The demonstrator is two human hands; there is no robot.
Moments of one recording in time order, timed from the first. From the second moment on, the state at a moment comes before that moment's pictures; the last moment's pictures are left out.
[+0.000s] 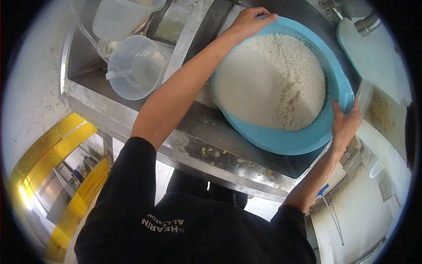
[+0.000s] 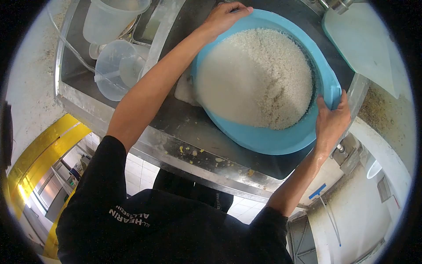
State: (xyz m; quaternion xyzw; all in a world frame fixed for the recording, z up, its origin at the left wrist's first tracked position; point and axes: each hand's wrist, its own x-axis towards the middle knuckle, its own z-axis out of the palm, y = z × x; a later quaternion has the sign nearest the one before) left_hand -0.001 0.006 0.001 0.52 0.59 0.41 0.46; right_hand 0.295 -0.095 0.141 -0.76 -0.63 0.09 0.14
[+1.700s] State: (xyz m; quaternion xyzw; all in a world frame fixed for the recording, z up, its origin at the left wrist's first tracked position) left_hand -0.003 -0.005 0.003 0.48 0.59 0.43 0.48; right_hand 0.284 -0.106 0.150 -0.74 -0.64 0.10 0.15
